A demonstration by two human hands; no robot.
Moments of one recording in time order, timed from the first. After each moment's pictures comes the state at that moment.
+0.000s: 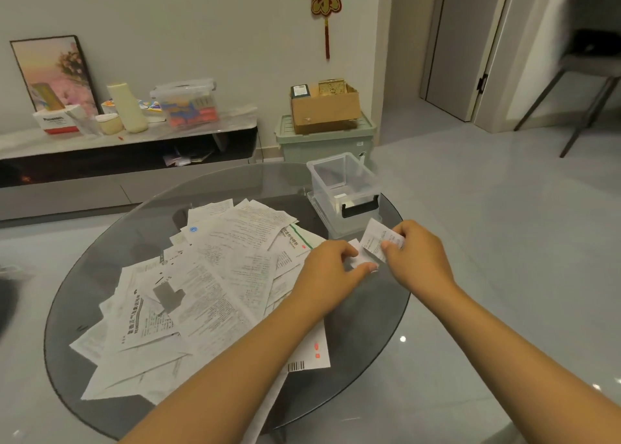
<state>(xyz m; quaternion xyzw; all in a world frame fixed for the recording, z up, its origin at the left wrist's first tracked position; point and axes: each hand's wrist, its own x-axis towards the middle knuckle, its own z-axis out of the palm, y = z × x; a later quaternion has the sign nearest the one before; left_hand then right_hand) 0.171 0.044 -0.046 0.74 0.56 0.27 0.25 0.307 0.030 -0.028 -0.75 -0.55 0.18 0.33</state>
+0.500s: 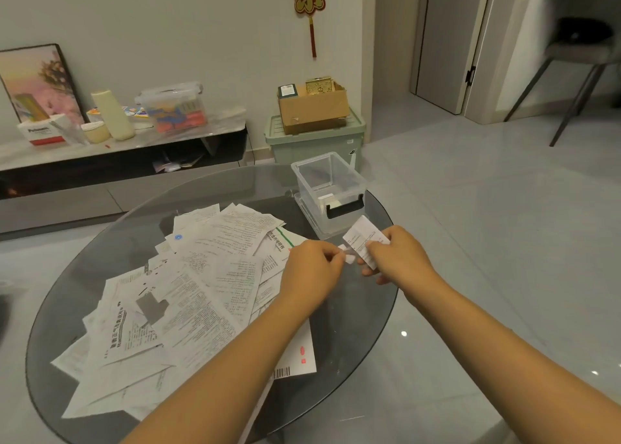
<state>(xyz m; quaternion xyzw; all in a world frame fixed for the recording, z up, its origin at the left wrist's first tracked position) 0.180 0.047 -0.036 0.71 0.60 0.26 0.25 0.309 0.029 -0.025 -0.69 -0.48 0.37 0.39</state>
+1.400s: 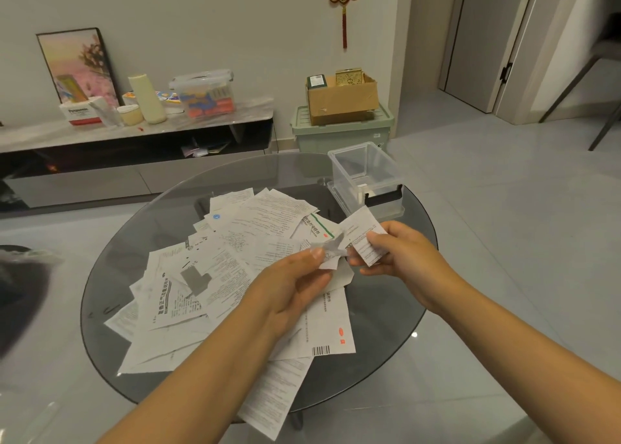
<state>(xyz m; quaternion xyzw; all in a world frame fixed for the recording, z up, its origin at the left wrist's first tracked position) 0.102 0.004 -0.022 0.24 0.47 0.47 0.71 0.272 0.015 -0.023 -0.53 -0.45 0.56 0.46</state>
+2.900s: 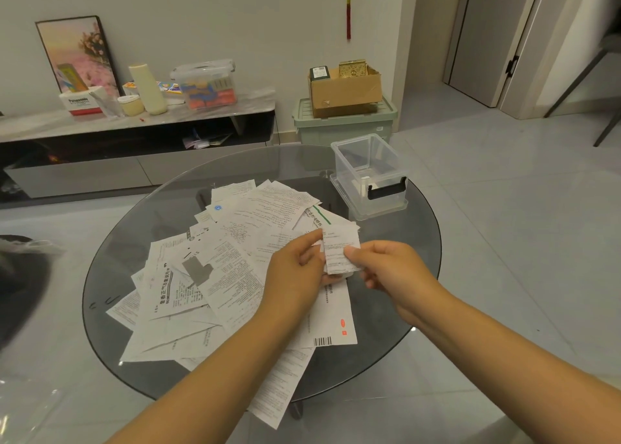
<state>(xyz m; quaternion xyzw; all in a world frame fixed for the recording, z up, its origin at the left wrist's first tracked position) 0.112 -0.005 -0.030 0.49 0.54 0.47 0.50 0.247 0.002 -0.035 -0.58 -0.44 0.53 0.43</state>
